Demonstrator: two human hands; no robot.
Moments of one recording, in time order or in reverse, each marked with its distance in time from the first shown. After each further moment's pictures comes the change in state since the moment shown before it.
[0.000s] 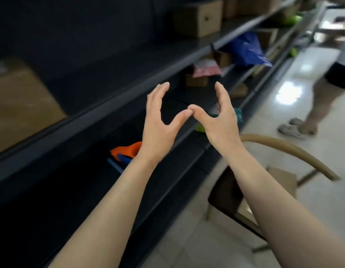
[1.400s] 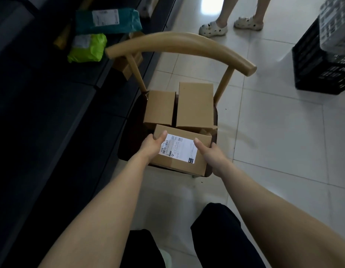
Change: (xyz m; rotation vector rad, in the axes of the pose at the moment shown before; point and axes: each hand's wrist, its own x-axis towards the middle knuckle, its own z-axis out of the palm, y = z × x) left_hand -0.219 -0.249 0.450 0.163 -0.874 -0.966; right_hand -0.181 0.467 -0.263 0.058 0.248 1.211
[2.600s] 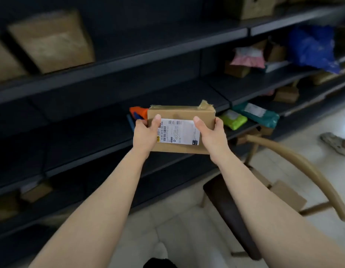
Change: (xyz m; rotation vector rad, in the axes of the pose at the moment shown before) left_hand -0.356 0.009 -0.300 -0.569 1.144 0.075; right_hand -0.332 -0.237 0.207 -0.228 -0.609 -0.716
